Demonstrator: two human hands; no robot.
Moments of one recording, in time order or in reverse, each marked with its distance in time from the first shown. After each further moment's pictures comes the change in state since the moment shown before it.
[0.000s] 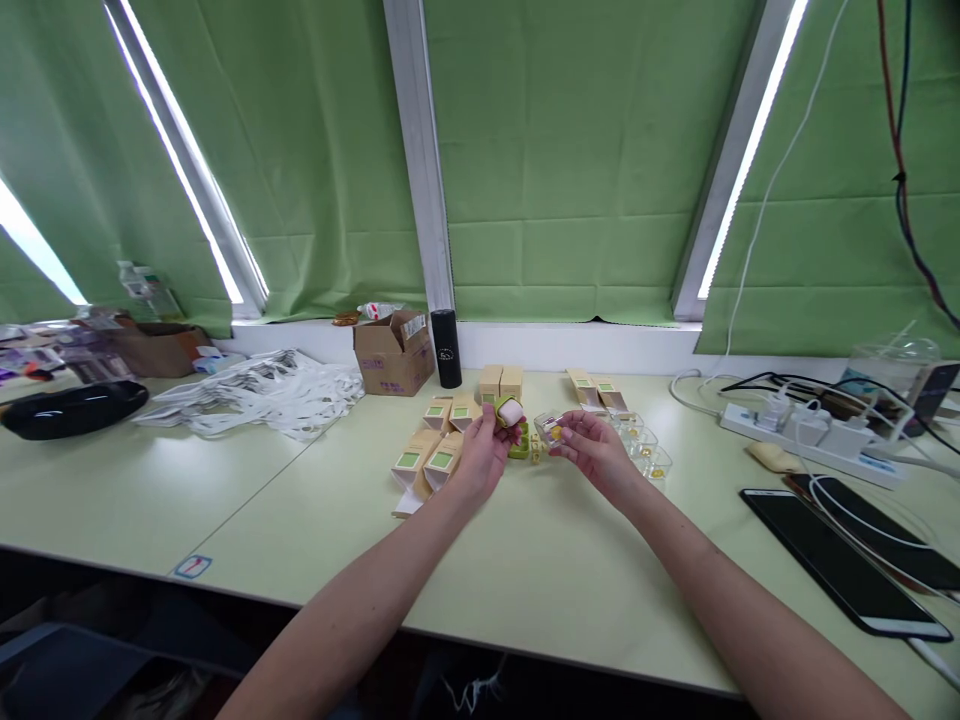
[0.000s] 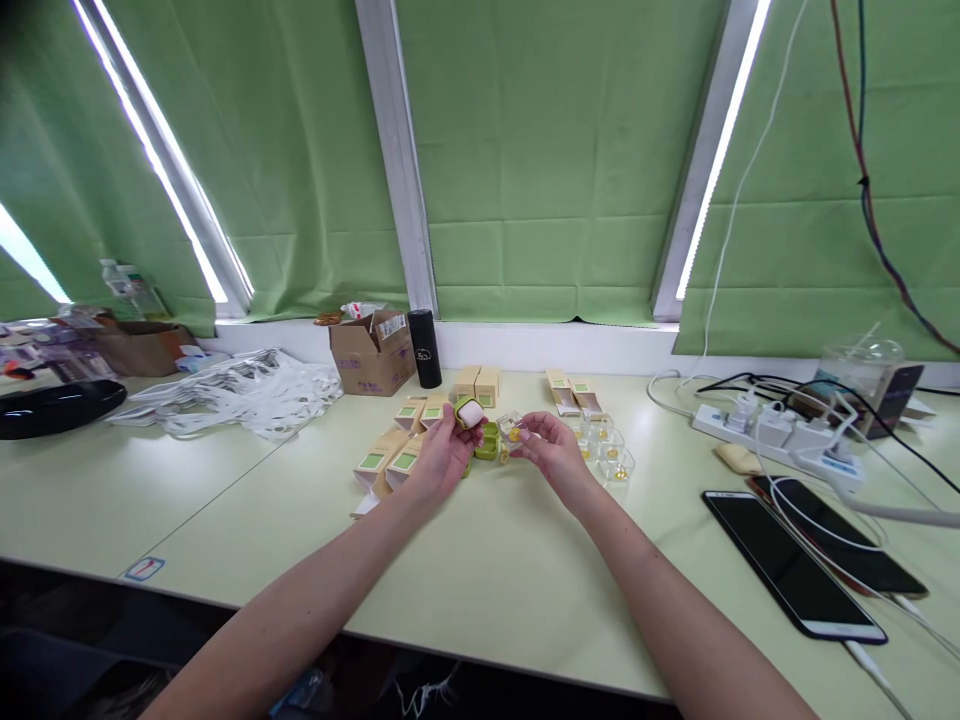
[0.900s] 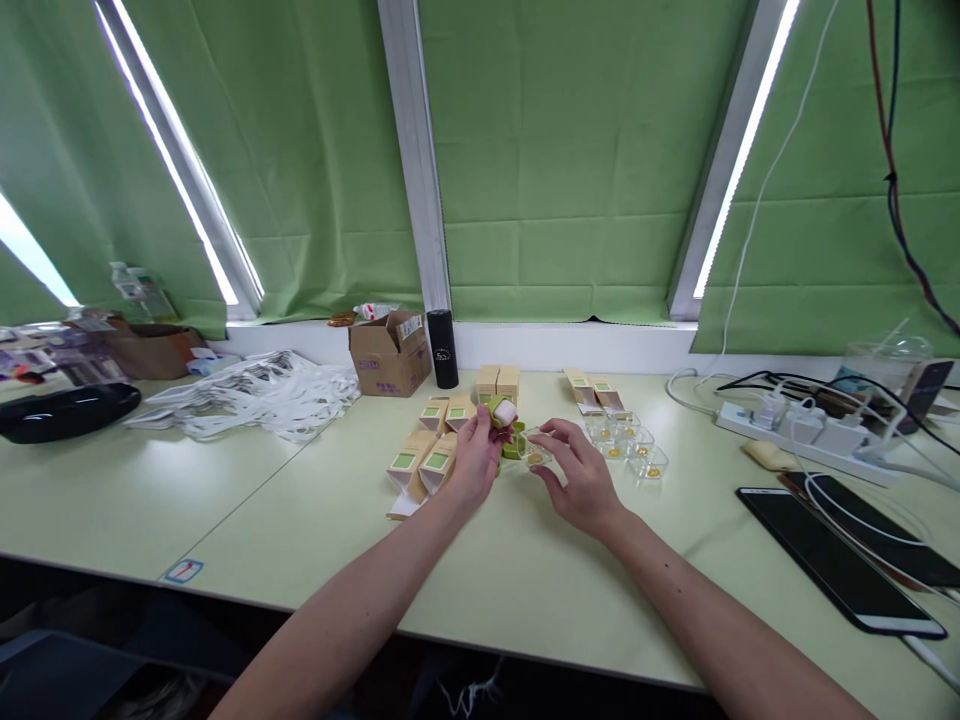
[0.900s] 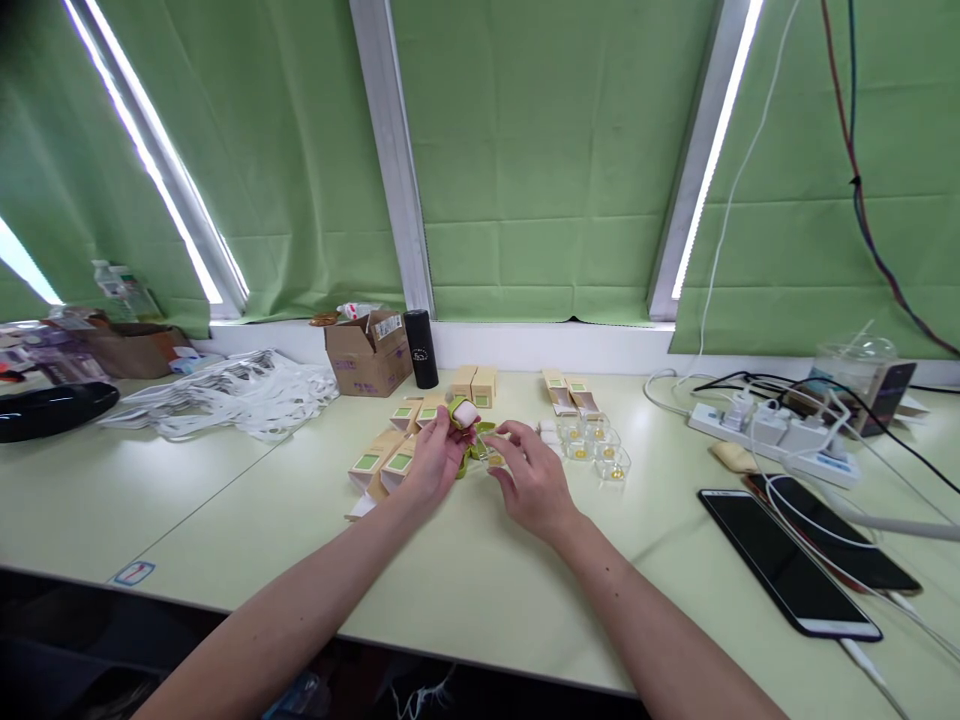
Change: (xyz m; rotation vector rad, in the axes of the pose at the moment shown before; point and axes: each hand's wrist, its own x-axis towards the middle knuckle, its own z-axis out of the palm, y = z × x) left_hand 0.001 -0.003 0.000 0.044 0.060 0.090; right_hand -0.028 0.023 0.005 -1.061 -0.097 -0.866
